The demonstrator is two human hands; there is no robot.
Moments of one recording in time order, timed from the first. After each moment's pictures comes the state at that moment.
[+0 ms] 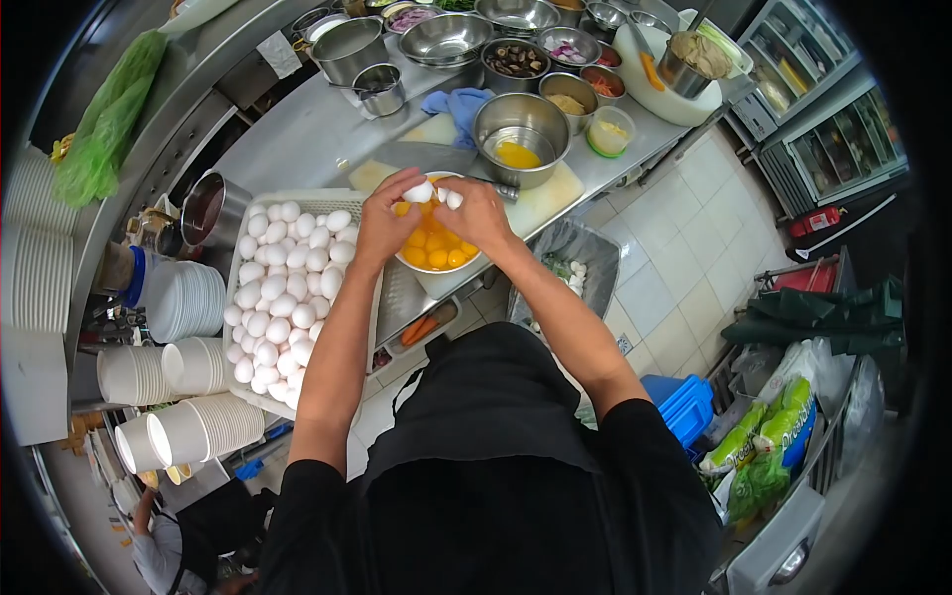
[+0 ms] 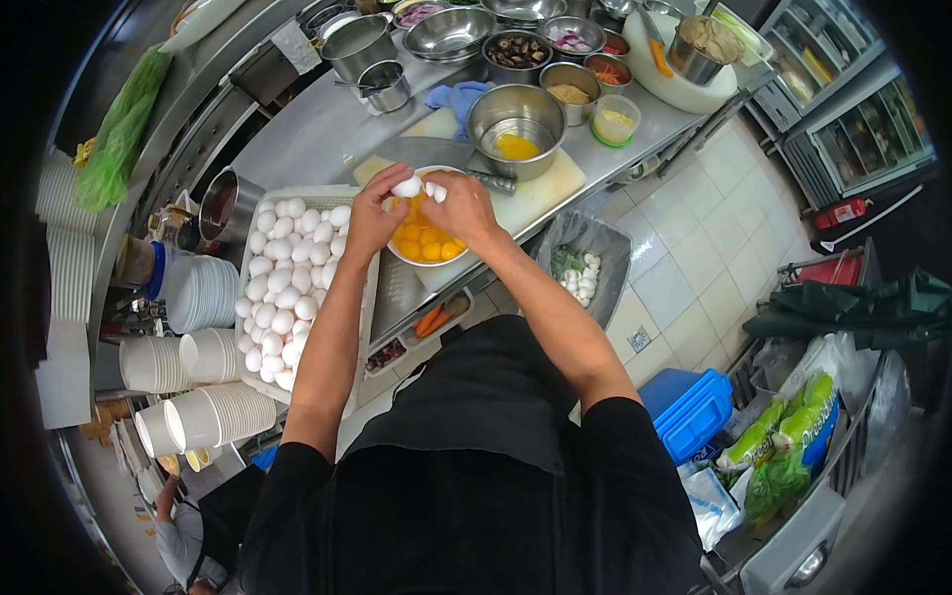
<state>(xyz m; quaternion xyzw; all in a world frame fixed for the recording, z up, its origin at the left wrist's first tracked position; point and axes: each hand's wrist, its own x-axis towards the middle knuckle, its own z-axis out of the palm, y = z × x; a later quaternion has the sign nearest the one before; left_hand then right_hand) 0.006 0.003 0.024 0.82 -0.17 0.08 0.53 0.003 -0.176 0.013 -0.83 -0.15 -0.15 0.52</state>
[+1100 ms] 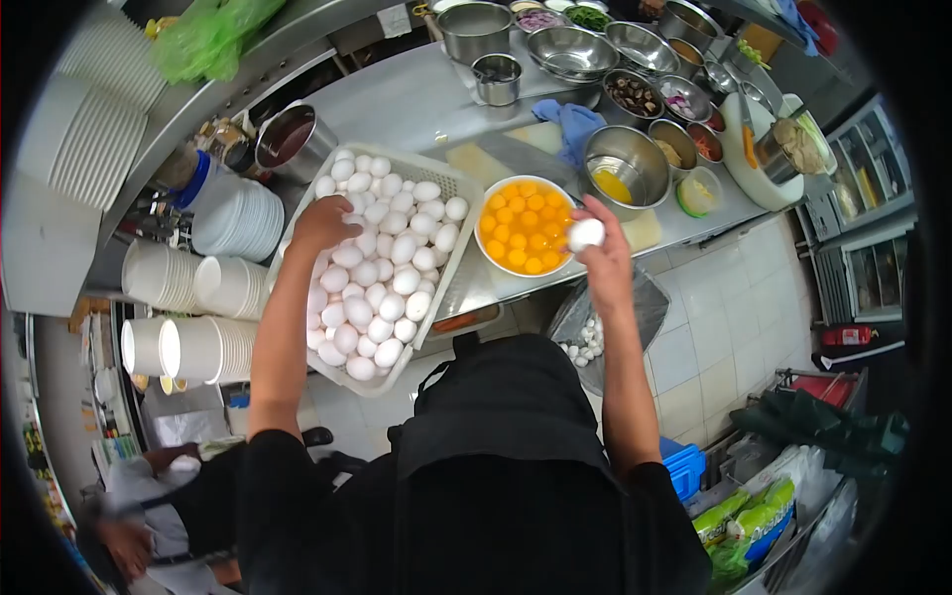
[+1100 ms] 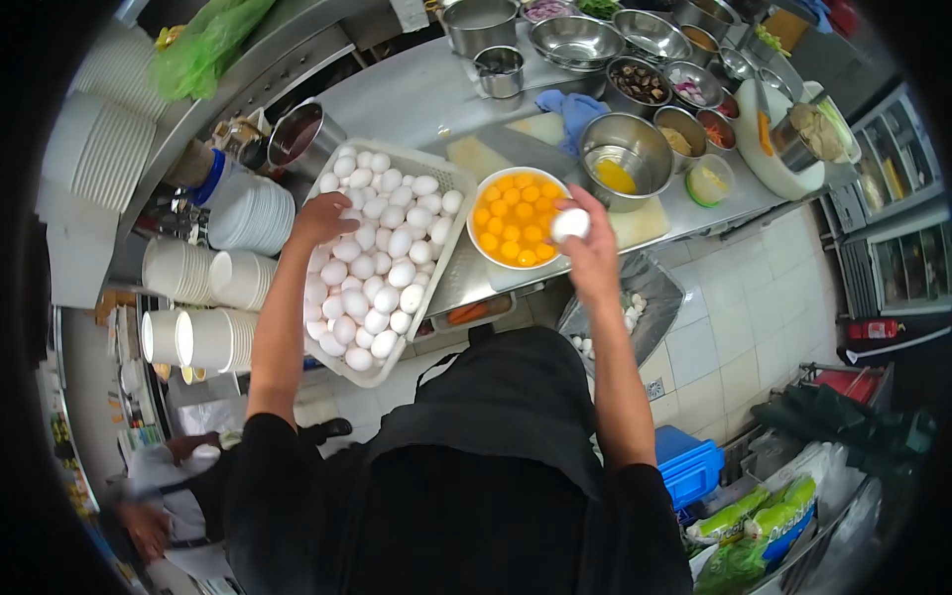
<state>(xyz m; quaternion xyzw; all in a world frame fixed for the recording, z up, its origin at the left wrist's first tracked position) -0.048 0.235 0.053 1.00 0.04 -0.07 0.03 -0.047 -0.209 0.042 -0.58 -0.07 0.03 0.81</state>
